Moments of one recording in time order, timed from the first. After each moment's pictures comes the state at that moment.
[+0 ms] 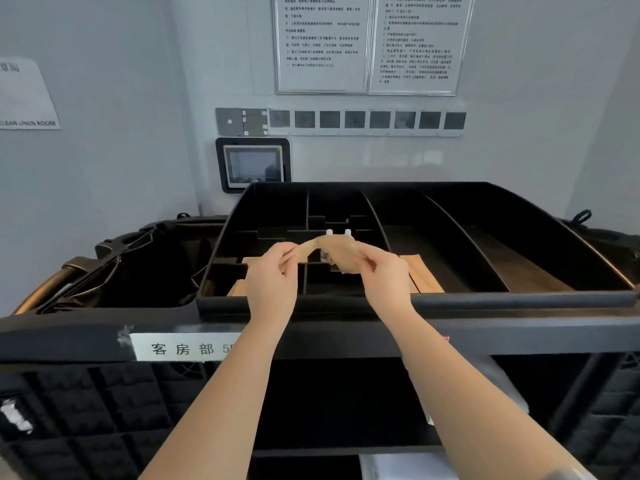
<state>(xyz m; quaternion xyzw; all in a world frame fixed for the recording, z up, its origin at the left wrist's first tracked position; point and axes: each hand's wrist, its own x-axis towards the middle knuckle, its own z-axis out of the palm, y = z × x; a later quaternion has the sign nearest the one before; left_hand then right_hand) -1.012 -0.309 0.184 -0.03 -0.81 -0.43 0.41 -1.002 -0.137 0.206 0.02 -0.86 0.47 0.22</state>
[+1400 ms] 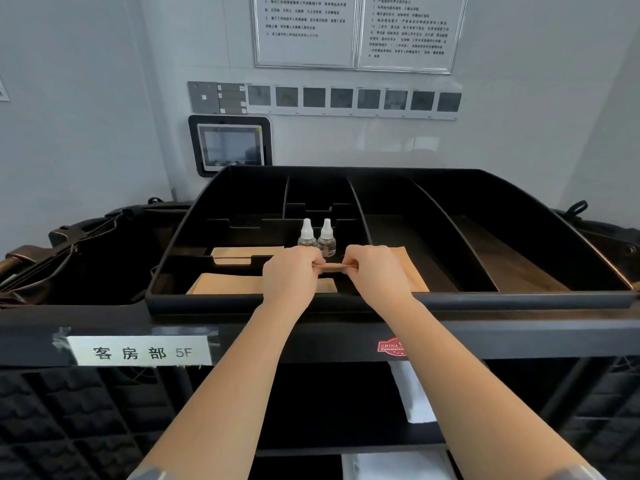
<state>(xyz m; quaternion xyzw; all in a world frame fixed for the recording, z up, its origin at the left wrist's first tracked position) -1.060 -0.236 0.193 -0.02 -0.98 -0.17 0.14 -1.058 -0.093 0.196 0.09 -0.97 0.14 0.16</state>
